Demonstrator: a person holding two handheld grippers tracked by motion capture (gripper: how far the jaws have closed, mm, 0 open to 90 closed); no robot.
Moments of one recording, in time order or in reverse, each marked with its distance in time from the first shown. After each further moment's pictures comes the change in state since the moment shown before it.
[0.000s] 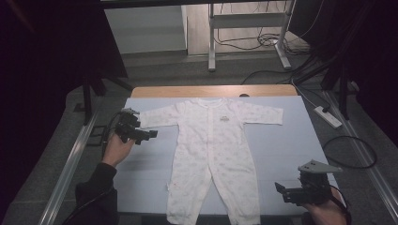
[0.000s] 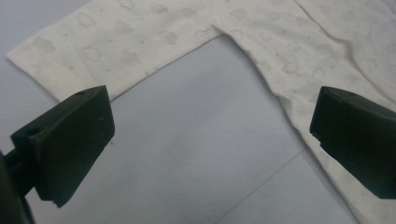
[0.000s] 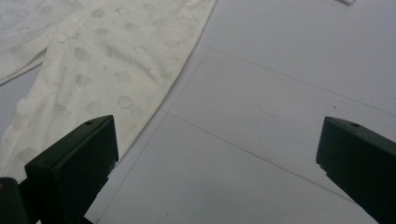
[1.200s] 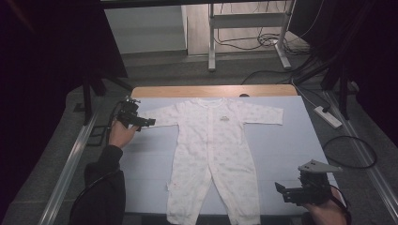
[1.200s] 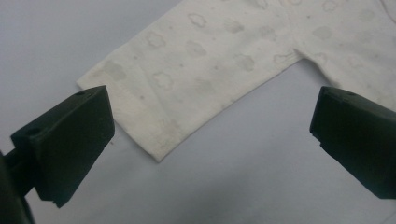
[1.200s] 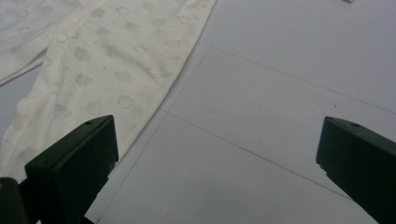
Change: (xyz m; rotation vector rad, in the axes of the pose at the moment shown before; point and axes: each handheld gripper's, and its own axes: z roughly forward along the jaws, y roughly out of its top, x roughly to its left) left arm 0.046 0.032 0.029 0.061 0.100 -0.030; right arm -0.001 0.000 0.000 0.004 0.004 0.006
